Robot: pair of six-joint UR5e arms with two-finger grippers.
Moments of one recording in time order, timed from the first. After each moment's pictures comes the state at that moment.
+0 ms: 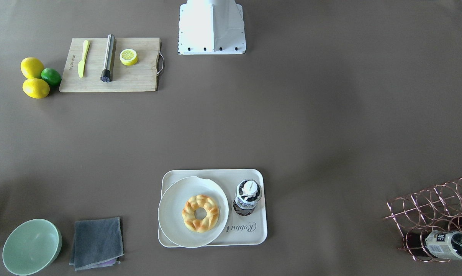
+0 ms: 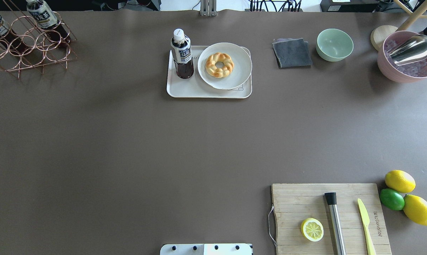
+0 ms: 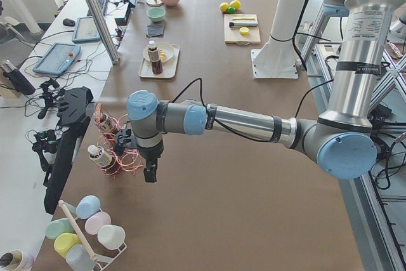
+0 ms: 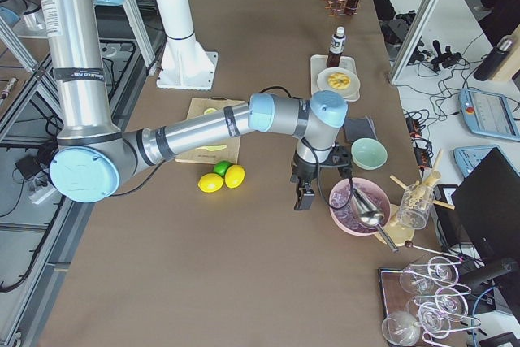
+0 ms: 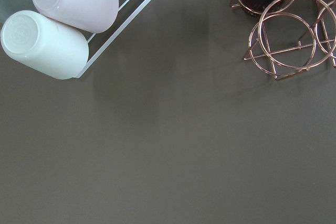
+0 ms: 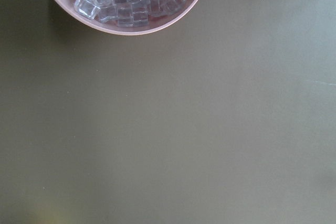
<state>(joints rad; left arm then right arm) -1.57 -1.70 -1.61 -1.47 -2.24 -0.07 1.51 -1.47 1.80 -2.00 2.18 -0.11</state>
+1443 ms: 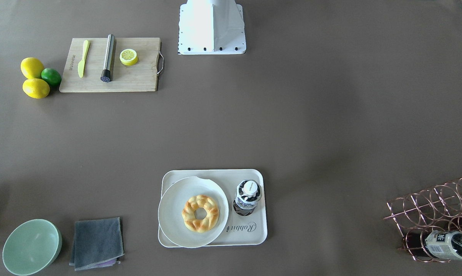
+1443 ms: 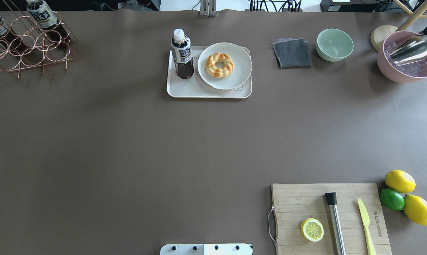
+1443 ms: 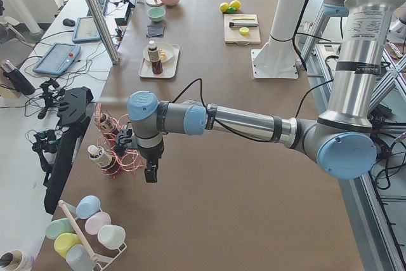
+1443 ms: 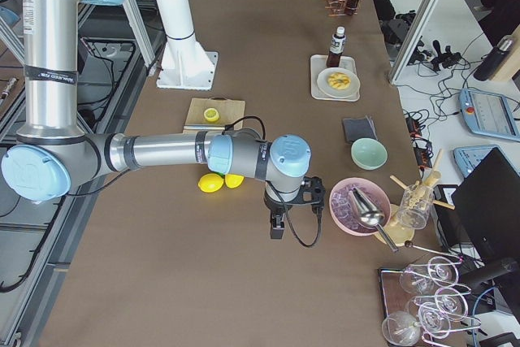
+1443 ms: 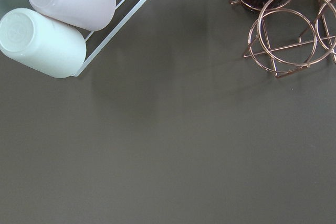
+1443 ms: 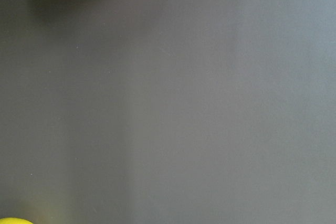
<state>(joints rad) -1.56 -1.70 -1.61 -1.47 -2.23 -0.07 1.61 -1.65 1.76 -1.79 2.32 -0.13</state>
